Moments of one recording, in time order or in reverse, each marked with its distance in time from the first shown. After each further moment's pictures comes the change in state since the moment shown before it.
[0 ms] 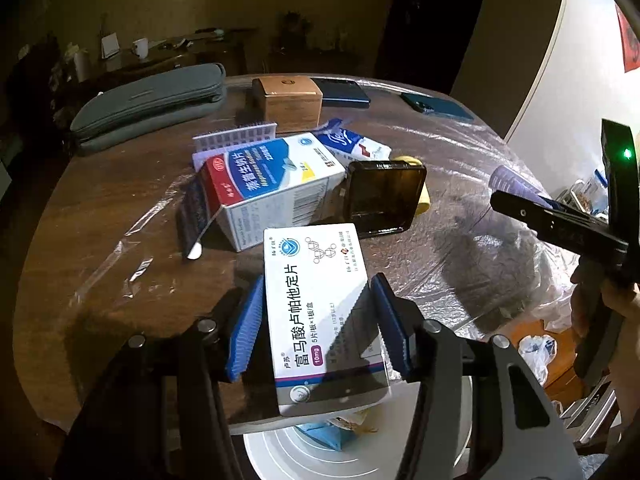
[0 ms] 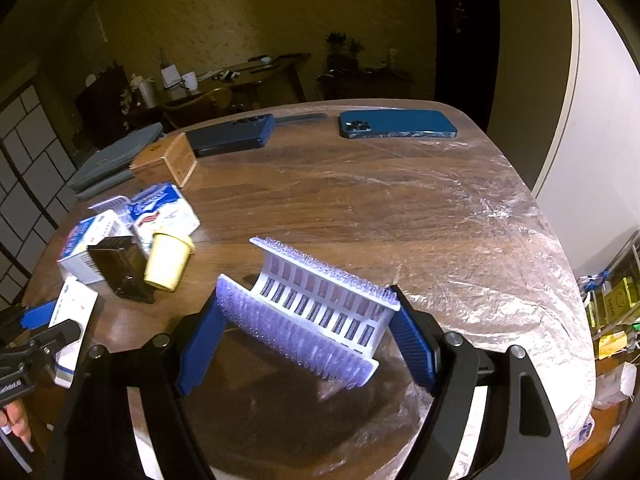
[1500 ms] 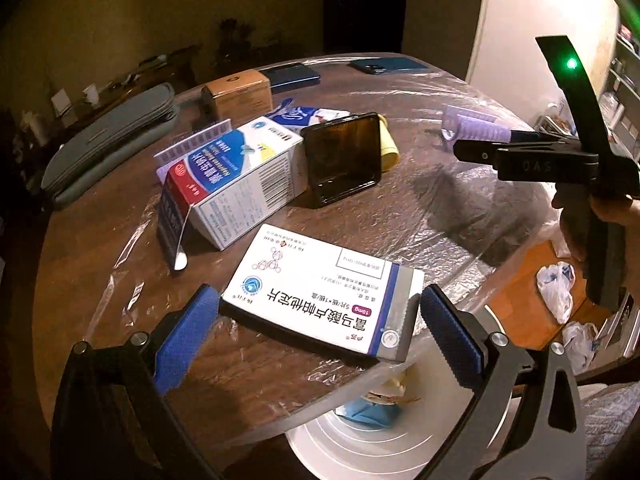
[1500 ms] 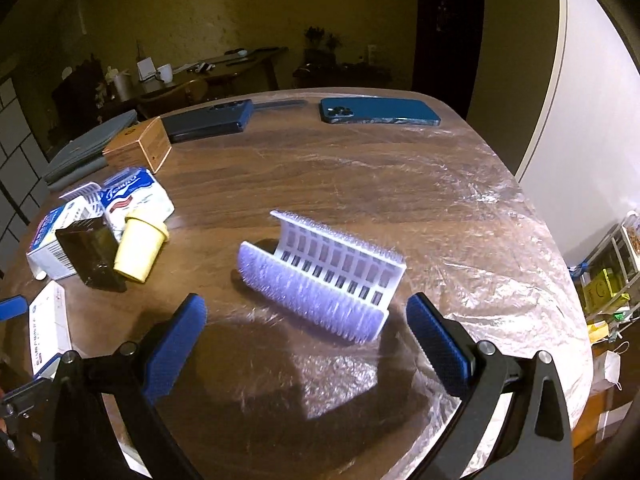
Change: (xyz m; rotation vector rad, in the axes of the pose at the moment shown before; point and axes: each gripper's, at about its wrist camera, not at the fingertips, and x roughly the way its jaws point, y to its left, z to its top) left arm 0.005 -0.017 -0.011 0.257 0.042 -0.009; right arm 0.014 0.004 -0.007 0.006 0.023 -0.123
